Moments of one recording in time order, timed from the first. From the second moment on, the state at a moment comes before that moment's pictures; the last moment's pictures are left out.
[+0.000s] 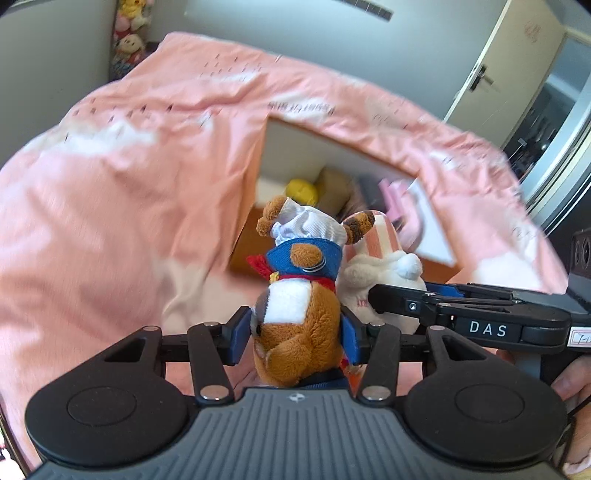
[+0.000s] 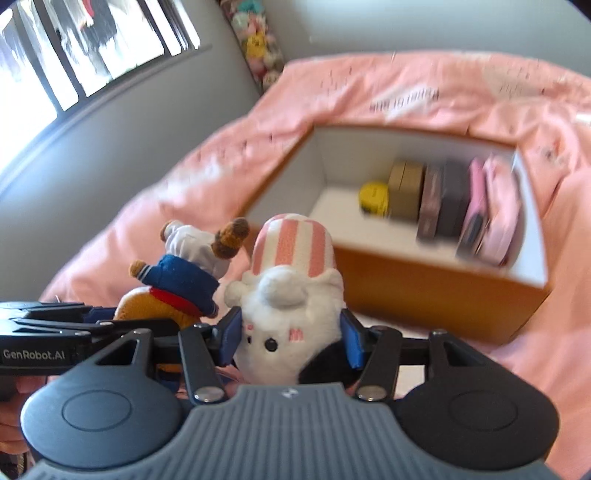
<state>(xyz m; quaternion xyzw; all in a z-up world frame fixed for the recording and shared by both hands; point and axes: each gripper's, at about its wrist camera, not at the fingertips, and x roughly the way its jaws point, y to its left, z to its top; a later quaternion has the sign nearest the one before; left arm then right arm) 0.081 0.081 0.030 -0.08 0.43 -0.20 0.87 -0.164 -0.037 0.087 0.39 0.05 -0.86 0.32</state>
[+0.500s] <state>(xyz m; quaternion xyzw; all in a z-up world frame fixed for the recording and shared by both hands) 0.187 0.043 0.104 -0.11 0.40 -0.28 0.87 -0.237 -0.018 0.178 0.31 -0.03 -0.90 0.29</state>
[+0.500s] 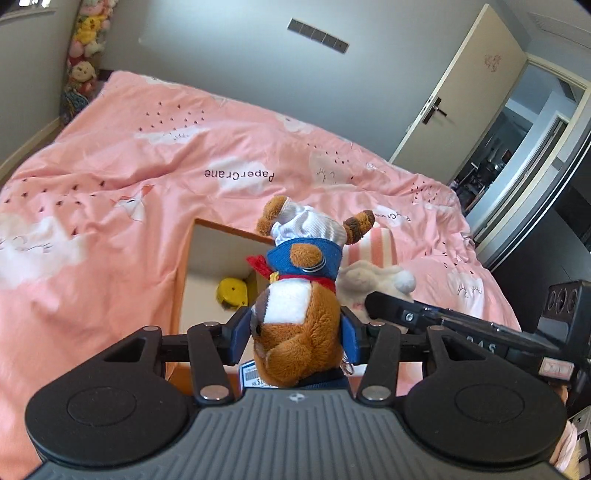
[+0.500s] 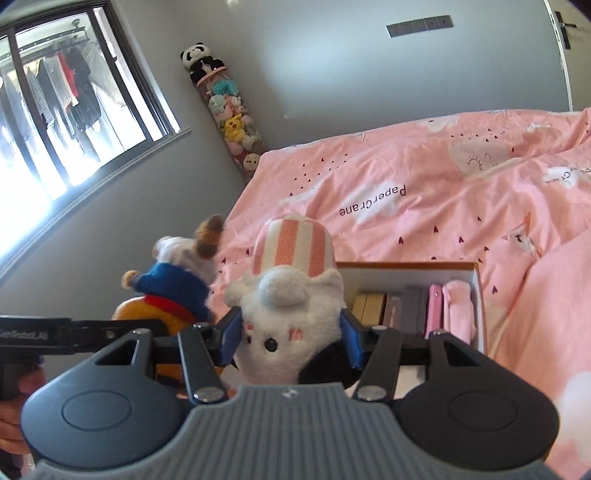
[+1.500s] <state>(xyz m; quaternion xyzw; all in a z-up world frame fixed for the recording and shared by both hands) 0.281 -0.048 -0.034 0.17 0.56 -0.19 0.79 -0.344 -0.046 0.011 0.56 0.00 -0.79 0.25</state>
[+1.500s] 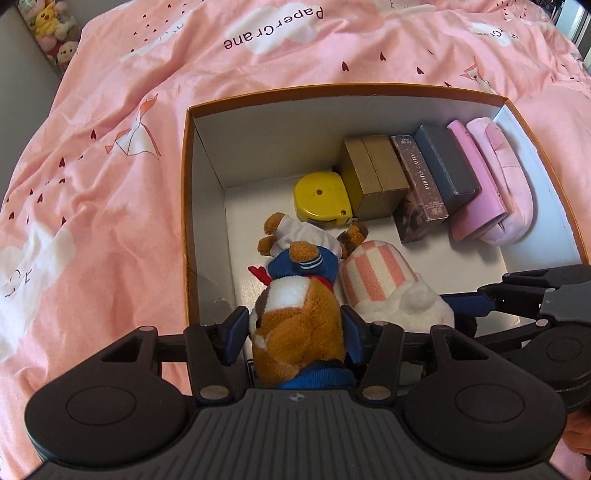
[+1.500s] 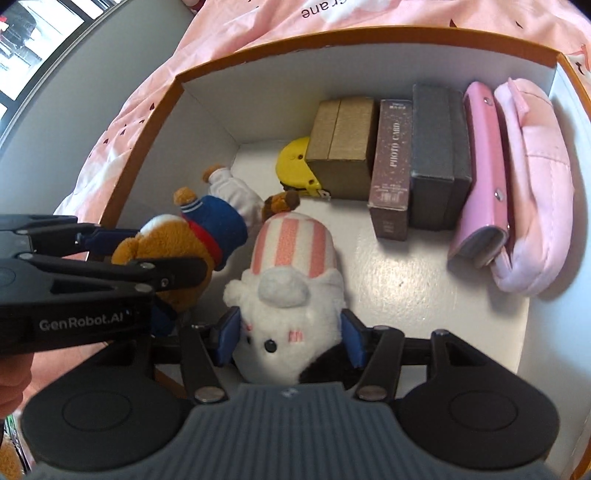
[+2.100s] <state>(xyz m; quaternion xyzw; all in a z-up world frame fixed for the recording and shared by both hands) 0.283 -0.066 -0.030 0.23 0.53 -0.24 0.78 -0.333 -0.041 0.034 0.53 0.04 -0.81 0.24</state>
